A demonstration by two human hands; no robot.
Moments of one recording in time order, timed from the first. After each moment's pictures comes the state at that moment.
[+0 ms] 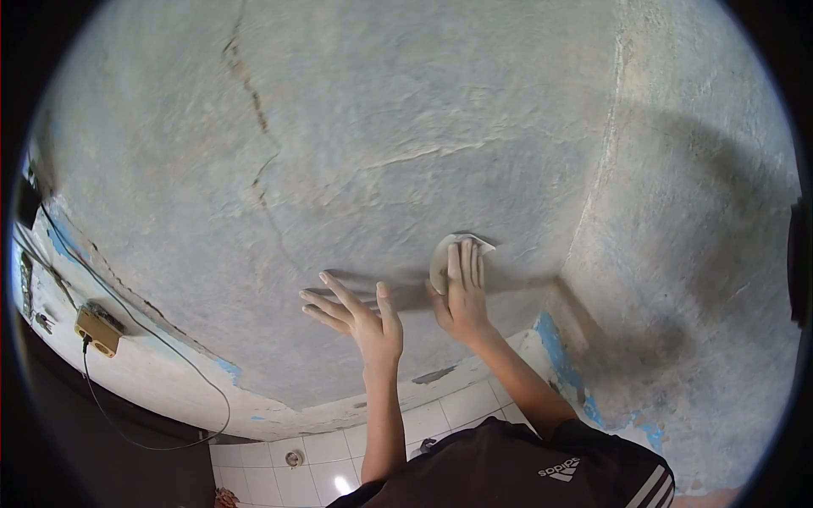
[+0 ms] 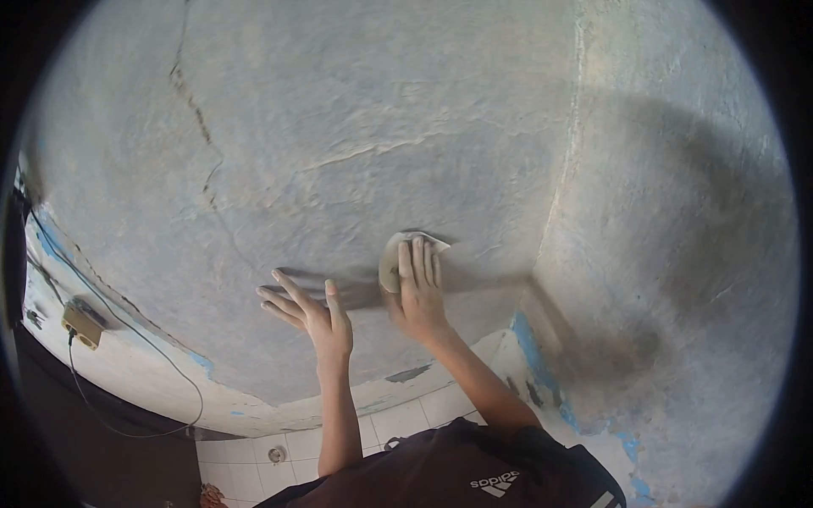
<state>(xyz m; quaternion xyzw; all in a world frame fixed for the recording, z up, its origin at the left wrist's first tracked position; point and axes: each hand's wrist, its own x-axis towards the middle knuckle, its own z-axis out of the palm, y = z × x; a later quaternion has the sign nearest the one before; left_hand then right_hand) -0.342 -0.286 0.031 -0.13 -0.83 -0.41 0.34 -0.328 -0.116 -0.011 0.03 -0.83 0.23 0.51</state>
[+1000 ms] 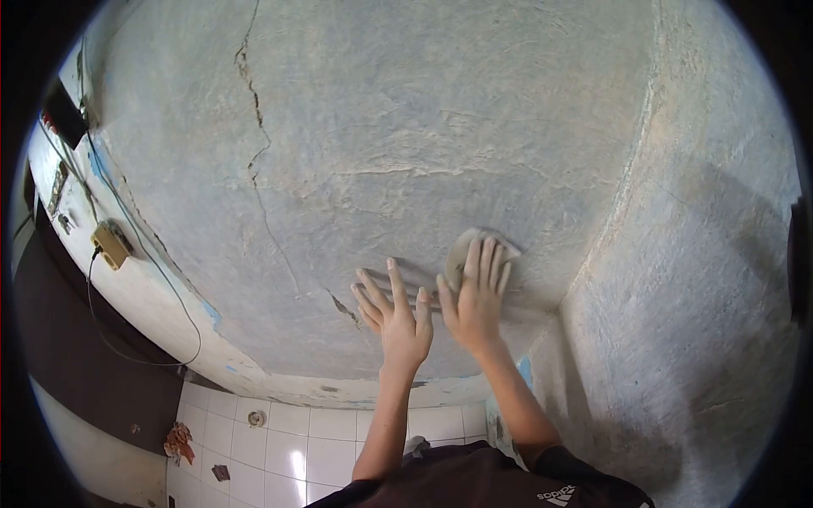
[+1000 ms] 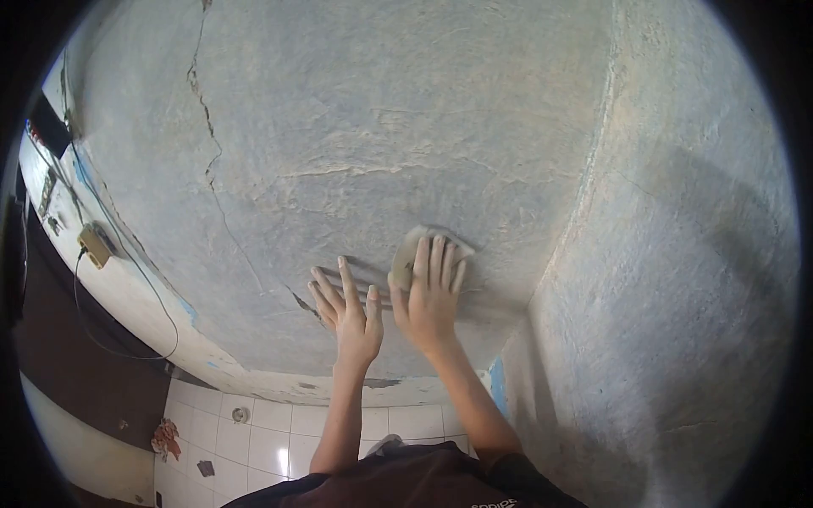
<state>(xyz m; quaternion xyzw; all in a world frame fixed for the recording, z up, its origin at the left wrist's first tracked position) -0.296 -0.171 0.025 -0.11 -0.86 -0.40 0.29 -0.306 -0.035 0.025 0.04 -0.86 0.18 0.47</state>
